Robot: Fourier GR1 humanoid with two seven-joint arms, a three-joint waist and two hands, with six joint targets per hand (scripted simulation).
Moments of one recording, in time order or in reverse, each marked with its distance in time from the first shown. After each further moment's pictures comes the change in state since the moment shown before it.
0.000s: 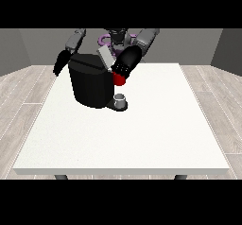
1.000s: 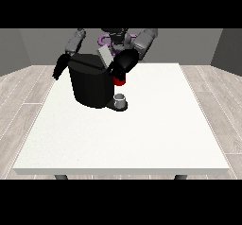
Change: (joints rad) left arm -0.045 0.027 0.020 -0.020 -0.020 0.071 -0.099; right arm -0.035 0.001 -0.002 -0.003 0.013 -0.020 -0.004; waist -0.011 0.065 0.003
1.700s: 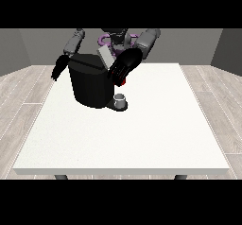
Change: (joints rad) left arm 0.007 0.010 -0.022 -0.023 -0.051 0.046 -0.028; right arm -0.001 -0.027 -0.024 0.020 0.004 -0.002 -0.007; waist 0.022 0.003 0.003
